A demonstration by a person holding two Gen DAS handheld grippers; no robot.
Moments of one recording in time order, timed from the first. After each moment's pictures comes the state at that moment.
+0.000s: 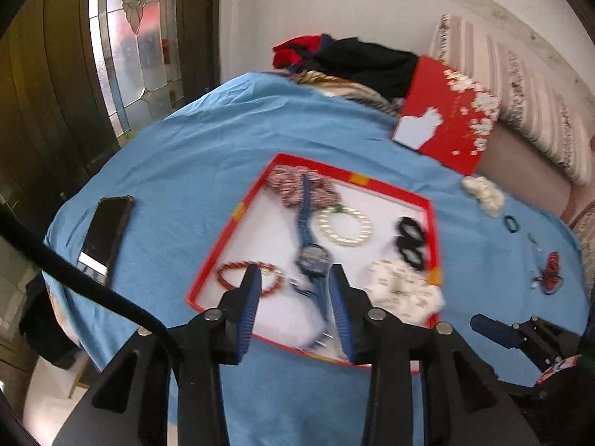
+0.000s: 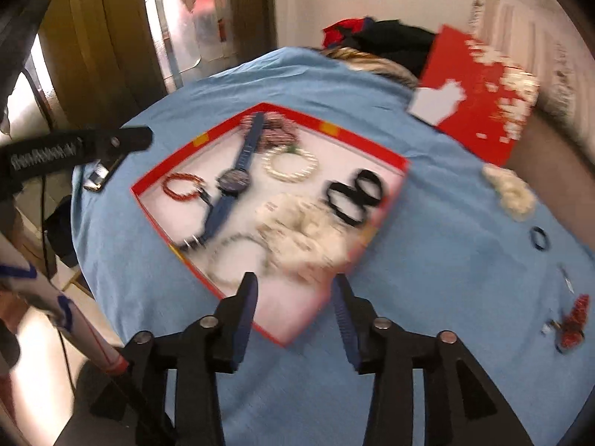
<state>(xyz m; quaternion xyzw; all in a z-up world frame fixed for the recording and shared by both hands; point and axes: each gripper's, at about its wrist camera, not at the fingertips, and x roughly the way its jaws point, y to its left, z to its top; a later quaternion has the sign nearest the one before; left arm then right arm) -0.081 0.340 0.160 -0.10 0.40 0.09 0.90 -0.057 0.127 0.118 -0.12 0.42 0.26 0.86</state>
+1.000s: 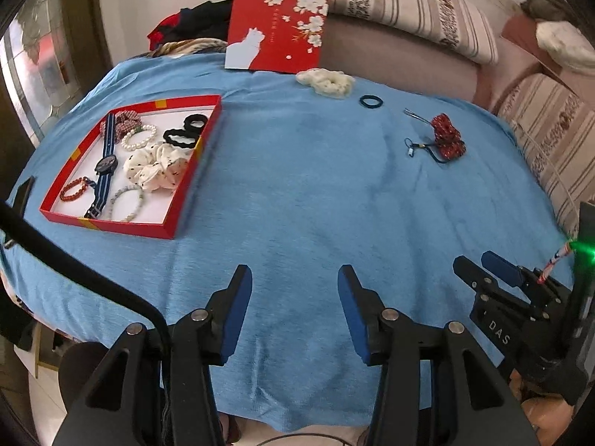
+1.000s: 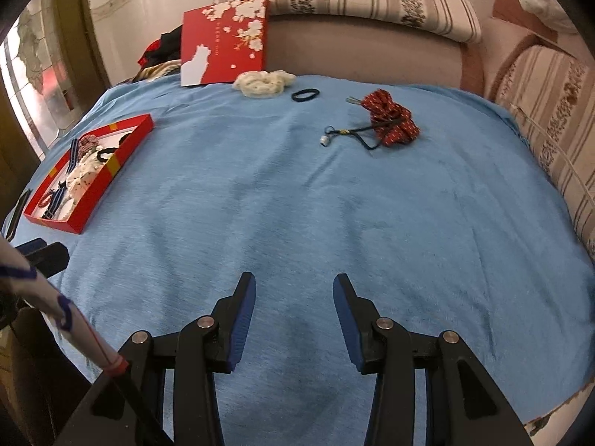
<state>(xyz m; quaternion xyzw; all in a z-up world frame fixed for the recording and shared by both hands) -0.161 0.069 0.117 -0.02 0.46 -0.04 0.89 -0.147 -0.141 0.075 0.02 0.44 0.02 0.90</state>
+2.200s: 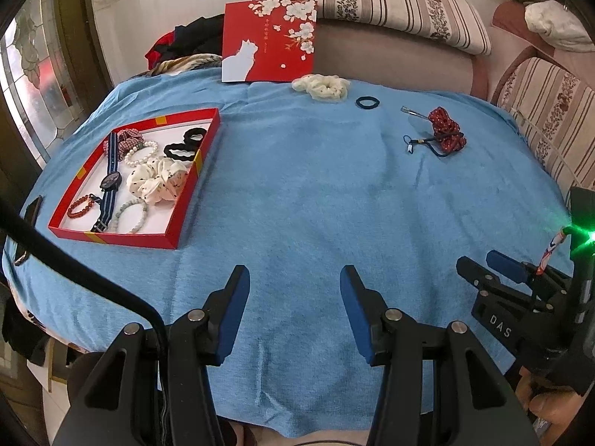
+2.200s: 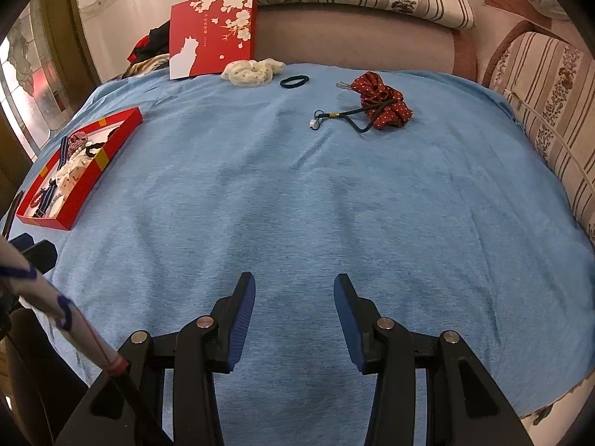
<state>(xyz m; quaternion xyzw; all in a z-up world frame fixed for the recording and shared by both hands) -0.165 0.057 0.114 0.02 0.44 -0.03 0.90 -0.147 -0.147 0.063 0.03 0.46 0.01 0.89</state>
